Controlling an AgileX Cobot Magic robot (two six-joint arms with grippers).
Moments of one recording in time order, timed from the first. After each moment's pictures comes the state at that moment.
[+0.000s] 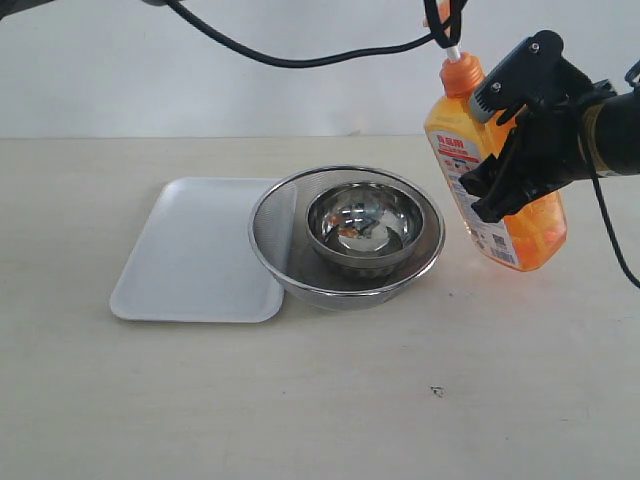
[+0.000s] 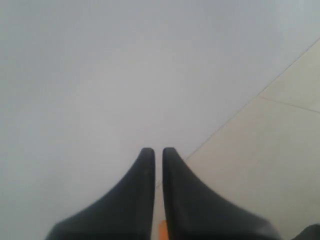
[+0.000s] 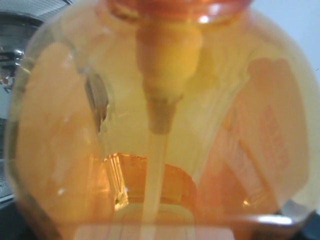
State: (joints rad) left arm -0.80 2.07 -2.01 0.62 0.30 -0.39; right arm 0.22 1.59 -0.90 -1.75 -0.14 1.15
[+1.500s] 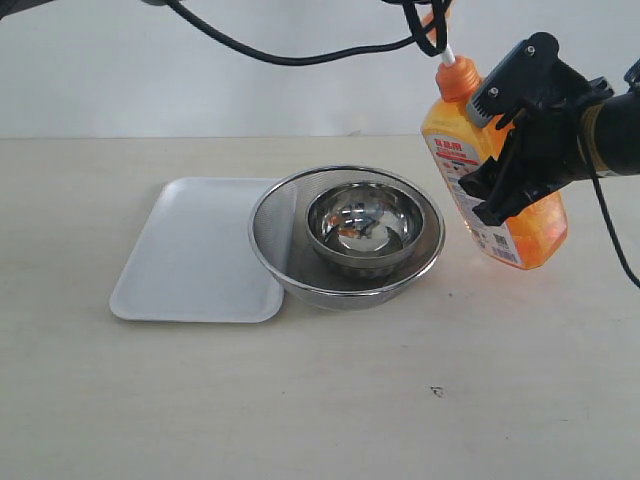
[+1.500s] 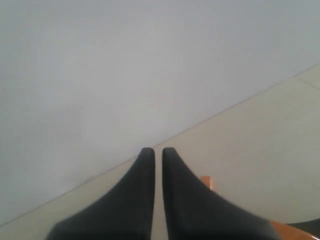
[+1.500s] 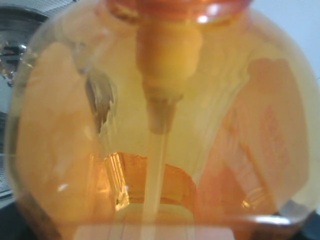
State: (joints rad) left arm -0.80 2.07 -2.01 0.69 0.52 -0.66; right arm 0.22 1.59 -0.90 -1.75 -0.15 1.10
